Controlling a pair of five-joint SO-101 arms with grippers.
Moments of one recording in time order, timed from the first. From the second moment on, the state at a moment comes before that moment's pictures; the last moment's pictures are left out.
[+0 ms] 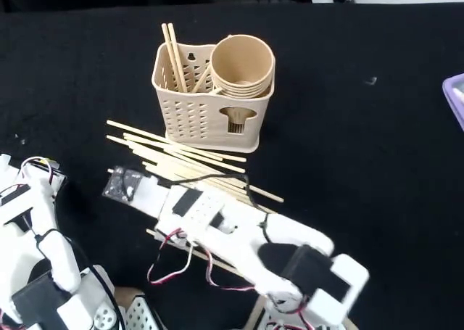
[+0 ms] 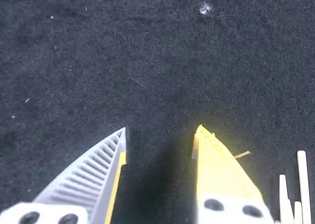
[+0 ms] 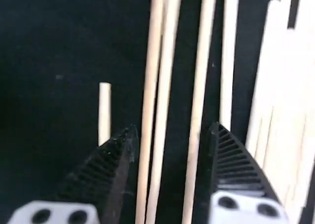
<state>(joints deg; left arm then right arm) -40.9 -21.8 60.3 24.4 30.3 -53.5 0.0 42.9 42.2 18.0</state>
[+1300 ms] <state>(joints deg) -40.9 -21.8 60.3 24.4 30.3 -49.5 -13.3 49.1 46.5 18.1</state>
